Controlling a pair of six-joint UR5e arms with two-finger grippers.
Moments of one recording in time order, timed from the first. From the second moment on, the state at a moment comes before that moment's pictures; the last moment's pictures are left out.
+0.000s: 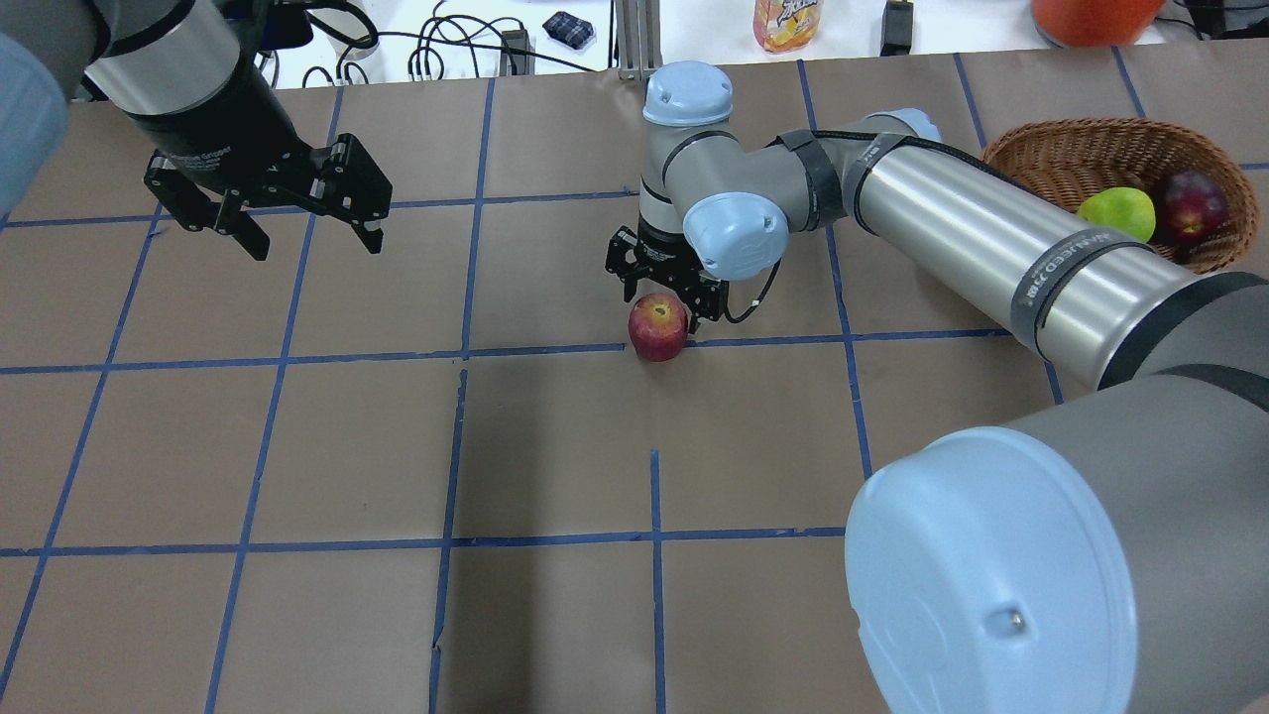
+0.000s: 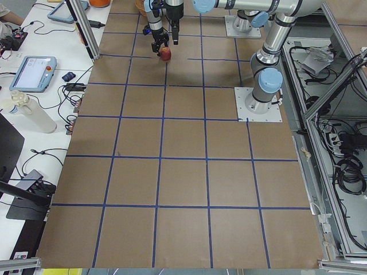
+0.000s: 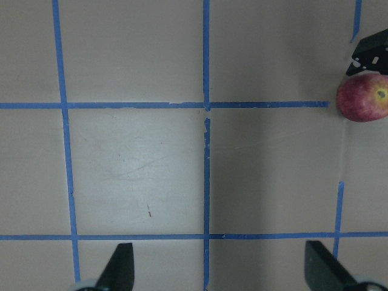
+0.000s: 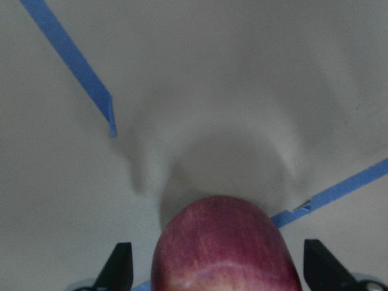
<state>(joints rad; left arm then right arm) -1.55 -1.56 -1.53 -1.65 1.56 0.01 1.87 -0.93 1.47 -1.98 -1.43 0.84</state>
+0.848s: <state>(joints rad) -1.55 -1.56 -1.53 -1.65 1.56 0.01 1.86 -0.97 1.45 -2.00 -1.42 0.82</state>
